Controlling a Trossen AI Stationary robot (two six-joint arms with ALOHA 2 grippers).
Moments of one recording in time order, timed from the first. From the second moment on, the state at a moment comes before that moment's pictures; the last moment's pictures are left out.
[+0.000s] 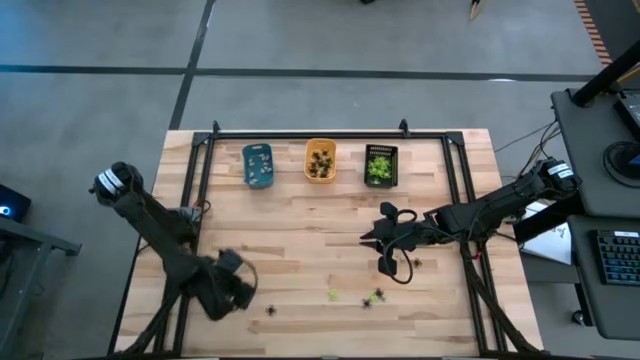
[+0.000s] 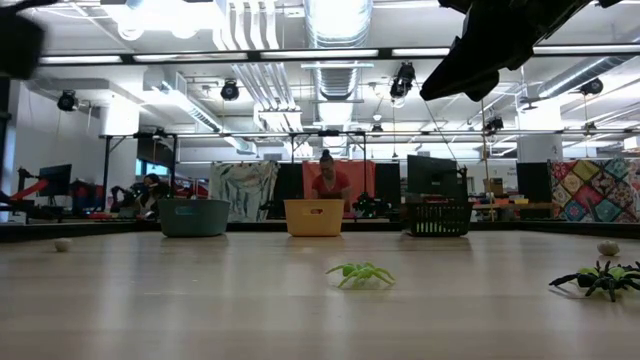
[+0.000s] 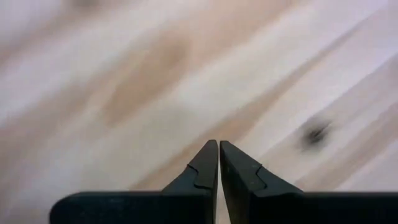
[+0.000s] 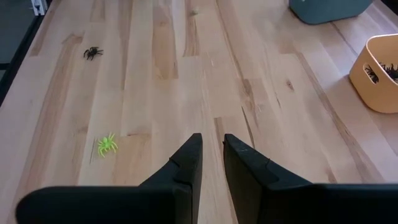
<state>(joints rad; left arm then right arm) -0.88 1.43 0.85 -0.81 -0.26 -1.89 0.32 1.28 0.76 -0.13 0.29 0.29</state>
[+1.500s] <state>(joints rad) -0.45 1.45 0.76 -0.94 -0.22 -1.83 0.32 1.28 0.76 -0.13 0.29 0.27</state>
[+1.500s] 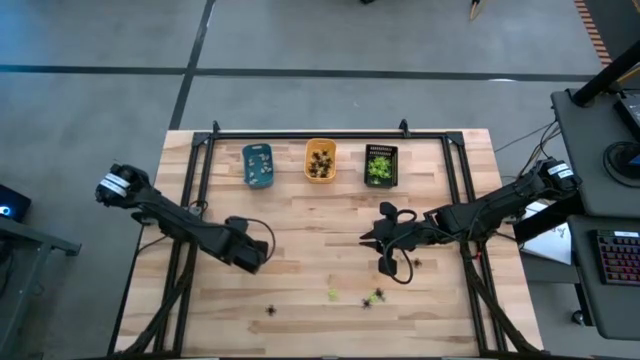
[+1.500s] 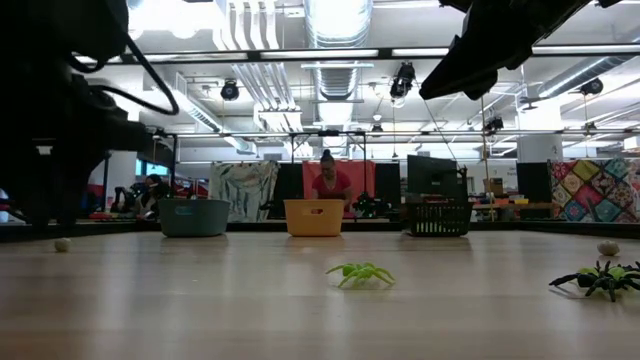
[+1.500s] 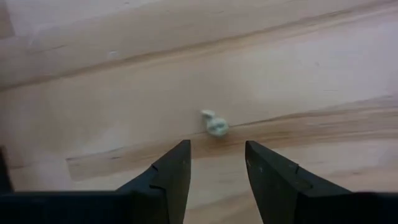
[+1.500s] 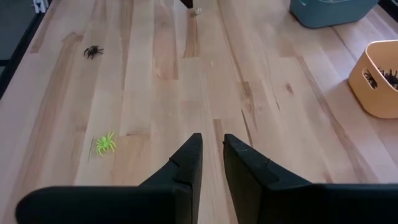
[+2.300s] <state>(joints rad) -0.42 1.55 0.76 -0.91 -0.26 -1.83 0.32 1.28 0.76 -0.13 0.29 0.25</state>
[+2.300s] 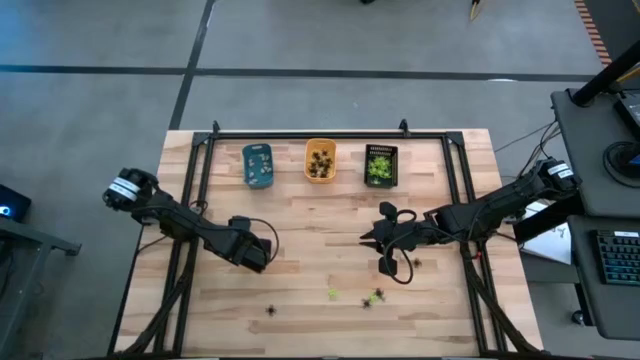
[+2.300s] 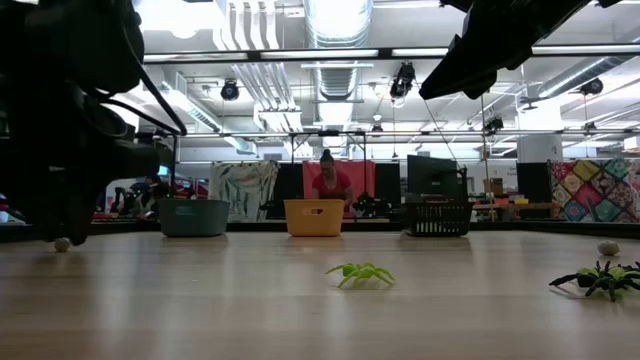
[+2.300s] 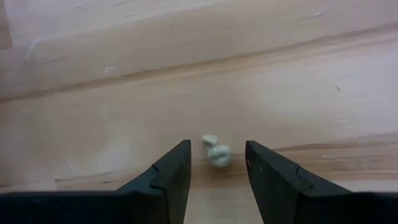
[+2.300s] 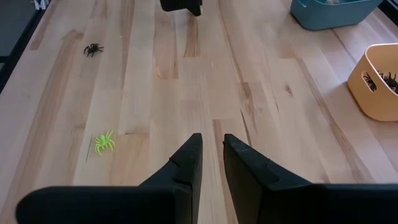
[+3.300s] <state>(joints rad) -0.42 1.56 0.75 -0.88 -0.25 -1.83 0.32 1.28 0.76 -0.13 0.29 0.24</state>
